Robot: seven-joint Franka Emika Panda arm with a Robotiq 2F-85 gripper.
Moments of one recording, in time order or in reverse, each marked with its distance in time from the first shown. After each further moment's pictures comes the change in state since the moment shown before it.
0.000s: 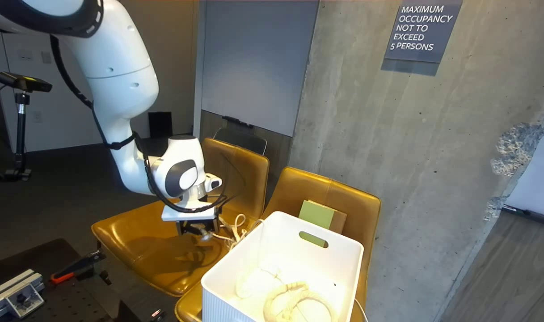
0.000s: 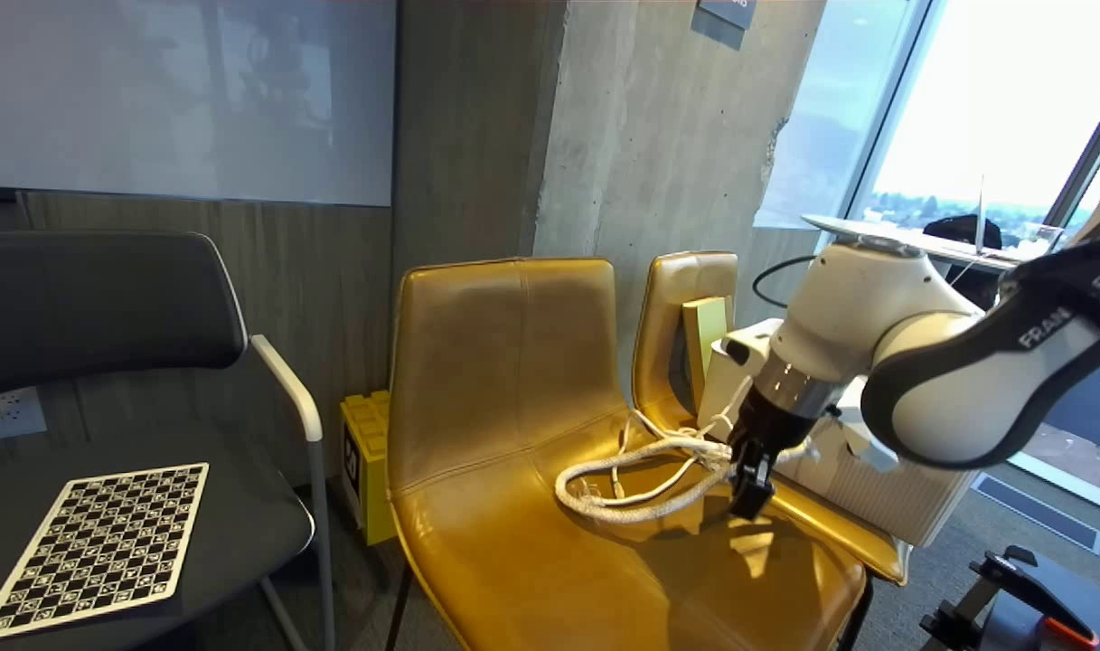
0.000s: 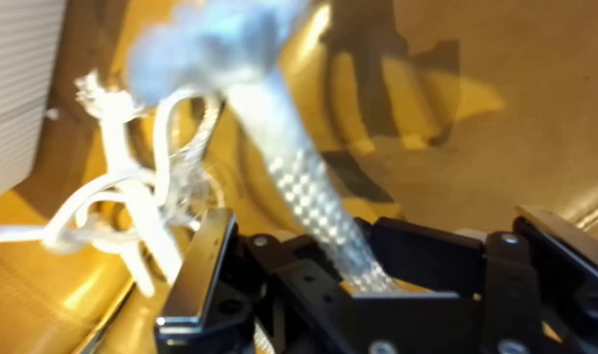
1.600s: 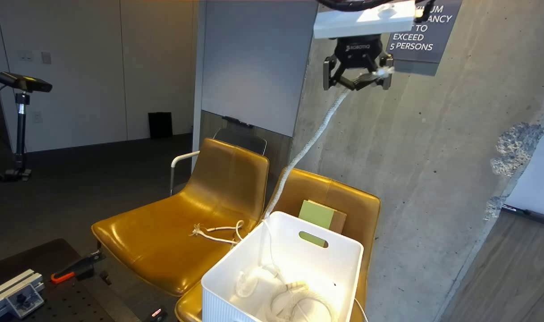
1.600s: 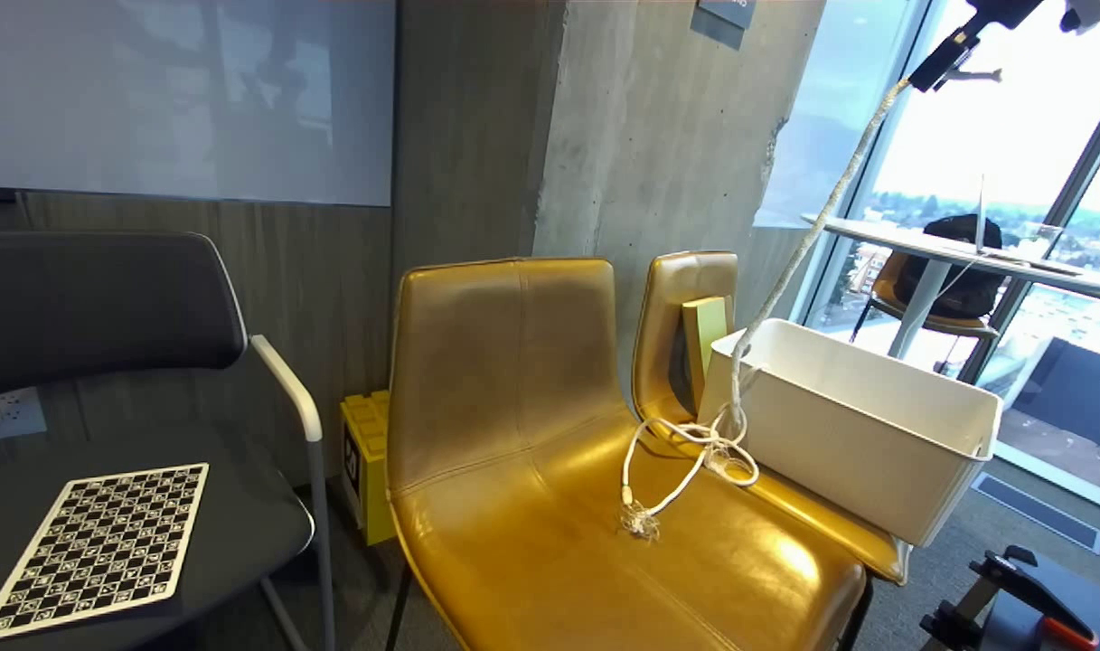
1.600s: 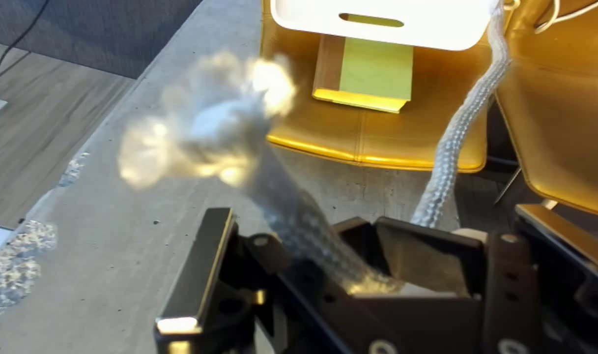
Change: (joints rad) arm -0.494 -0.332 -0.046 0.779 0.515 -0.811 -0.449
